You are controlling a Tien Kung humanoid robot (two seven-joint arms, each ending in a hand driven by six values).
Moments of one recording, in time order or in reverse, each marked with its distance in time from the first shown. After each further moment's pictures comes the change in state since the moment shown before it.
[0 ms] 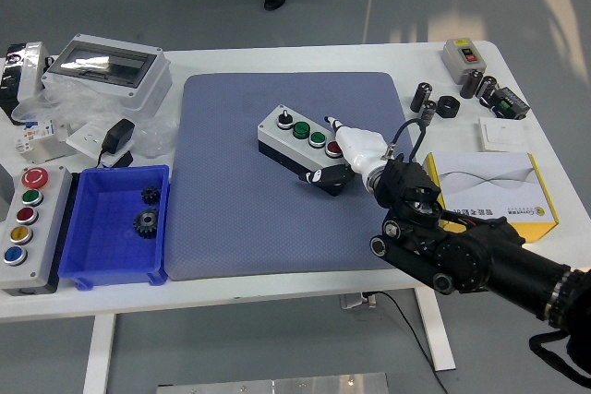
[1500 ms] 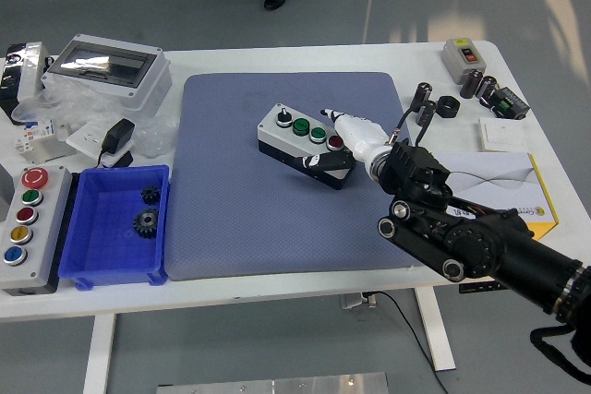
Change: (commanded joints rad) left arm -0.003 -0.001 -0.005 0.000 0.011 0.006 0.025; right arm -0.001 -0.020 0.101 0.062 0.020 0.121 0.019
